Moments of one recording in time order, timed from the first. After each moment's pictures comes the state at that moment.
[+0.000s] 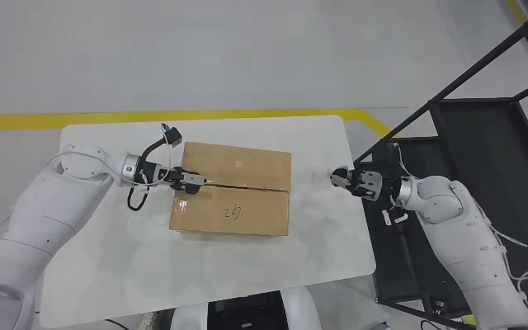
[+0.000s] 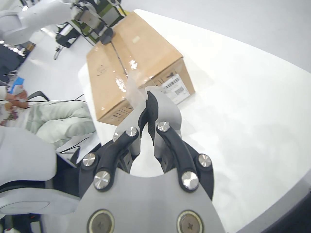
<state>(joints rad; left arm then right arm) 0.60 -0.92 -0.64 -1.08 -0.62 -0.44 -1.38 -1.39 -0.85 1.50 -1.49 -0.09 -1.01 0.81</state>
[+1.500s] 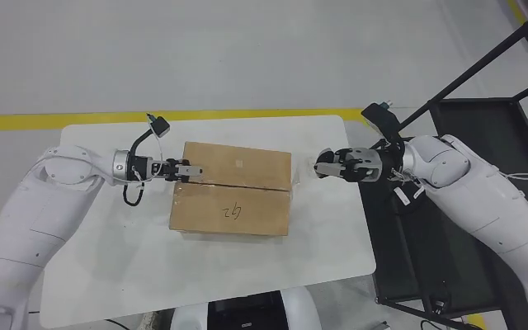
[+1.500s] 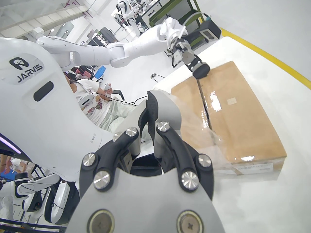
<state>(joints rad) 0.73 -0.88 -0.86 -1.25 -0.47 -0.42 -1.26 -0.89 -0.53 0.86 -1.59 0.48 -1.01 0.81</state>
